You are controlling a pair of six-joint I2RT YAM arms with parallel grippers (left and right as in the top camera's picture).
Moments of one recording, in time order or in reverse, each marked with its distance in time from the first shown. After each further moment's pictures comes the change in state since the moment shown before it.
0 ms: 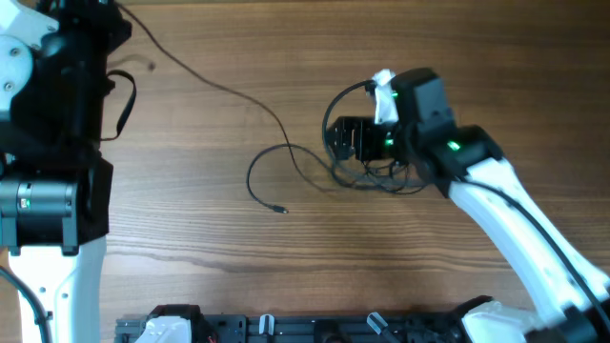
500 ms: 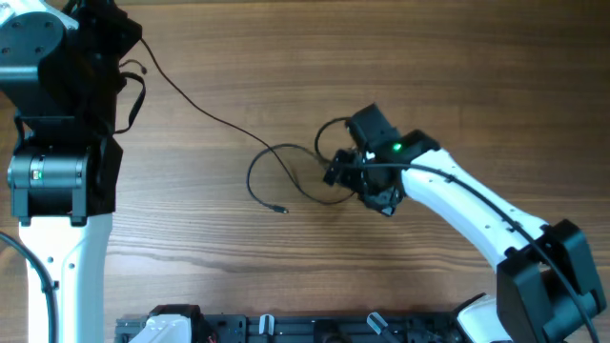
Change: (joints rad) left arm 0.000 0.059 -0.005 -0.110 -0.095 0.006; right arm 0.117 0.184 -0.105 -0.114 0.117 0.526
